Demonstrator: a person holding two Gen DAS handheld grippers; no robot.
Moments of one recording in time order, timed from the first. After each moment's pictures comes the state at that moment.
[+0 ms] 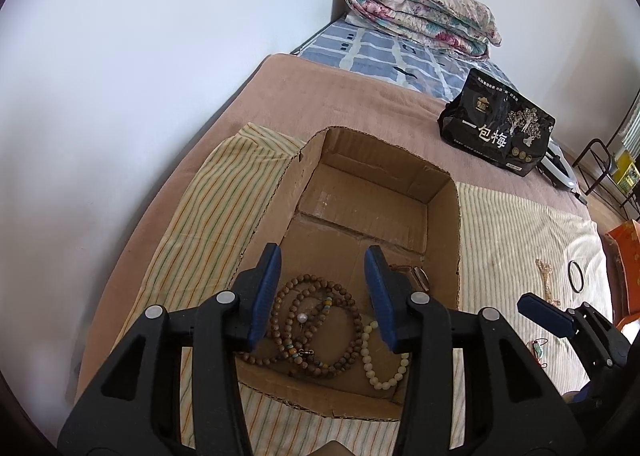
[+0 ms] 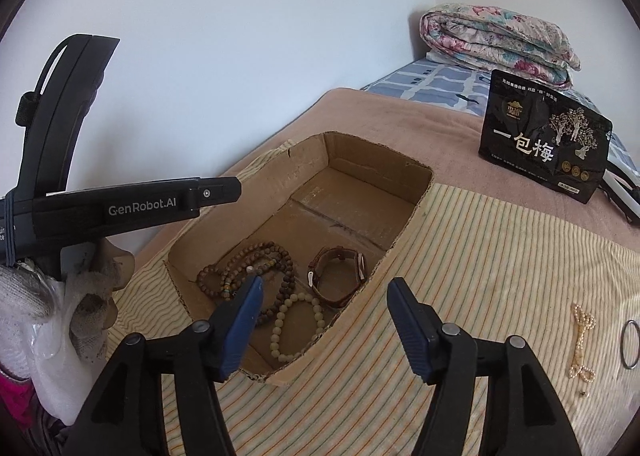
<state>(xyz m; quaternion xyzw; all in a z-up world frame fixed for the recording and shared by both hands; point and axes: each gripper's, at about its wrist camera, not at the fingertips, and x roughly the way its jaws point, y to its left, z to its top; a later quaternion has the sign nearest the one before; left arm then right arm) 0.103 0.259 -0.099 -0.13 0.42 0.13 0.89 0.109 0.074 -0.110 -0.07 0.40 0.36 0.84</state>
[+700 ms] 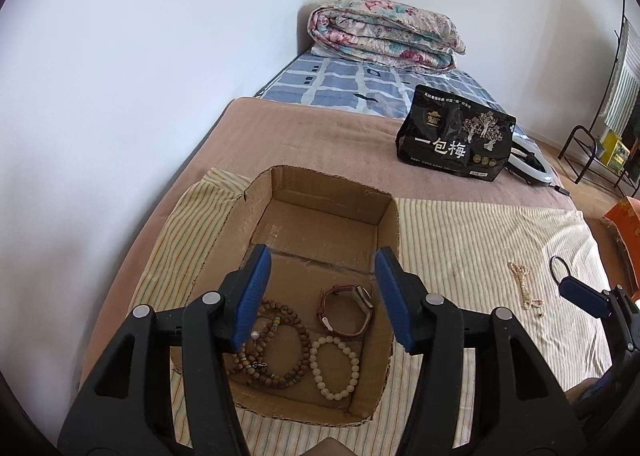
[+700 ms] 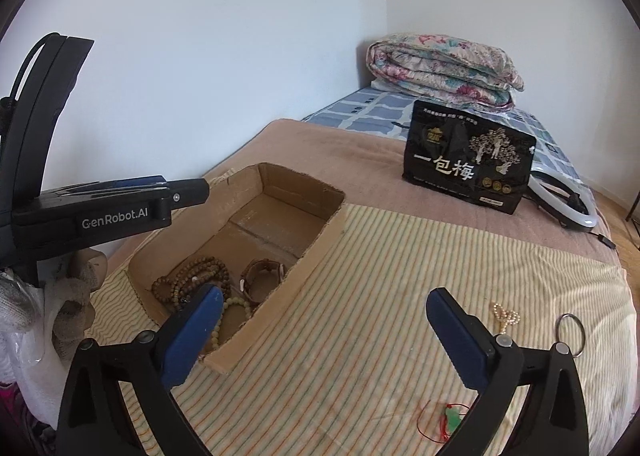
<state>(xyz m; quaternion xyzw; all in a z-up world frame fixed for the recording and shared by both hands) 0.104 0.200 -0.069 -0.08 0.37 0.10 0.92 0.102 0.019 -0.080 -0.08 0.36 0.27 0.89</state>
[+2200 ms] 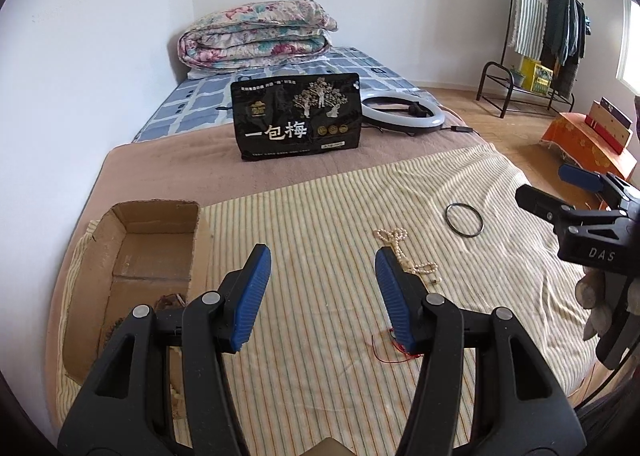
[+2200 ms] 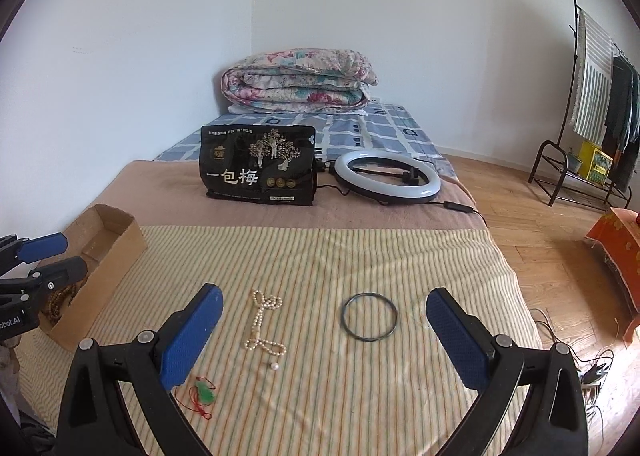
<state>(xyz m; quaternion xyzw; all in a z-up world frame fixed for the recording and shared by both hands) 0.114 0.016 -0.067 0.02 0.37 -0.06 0.93 0.135 -0.208 -0.059 -0.05 0.33 0.09 0.94</state>
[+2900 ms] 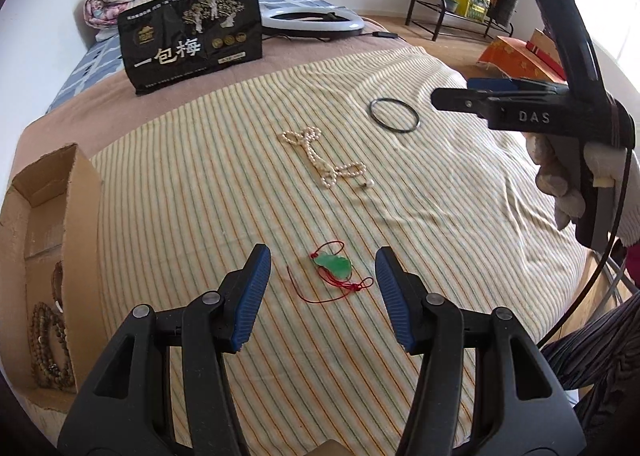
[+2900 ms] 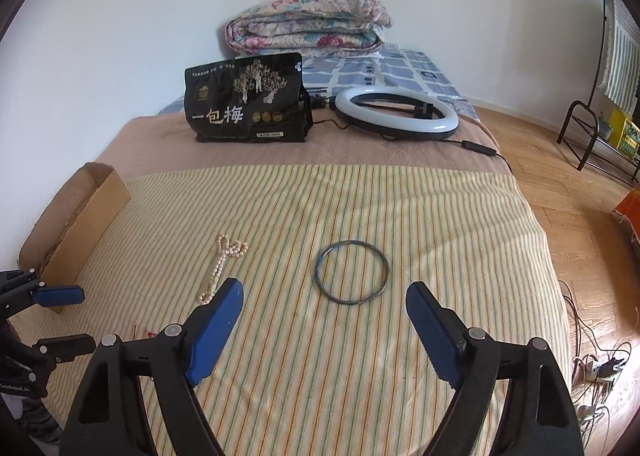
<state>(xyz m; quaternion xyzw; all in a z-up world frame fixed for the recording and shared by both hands) 0.110 -0.034 -0.146 0.06 0.47 -0.20 0.86 0.175 -0.253 -0.123 -0.04 0.42 0.14 0.89</state>
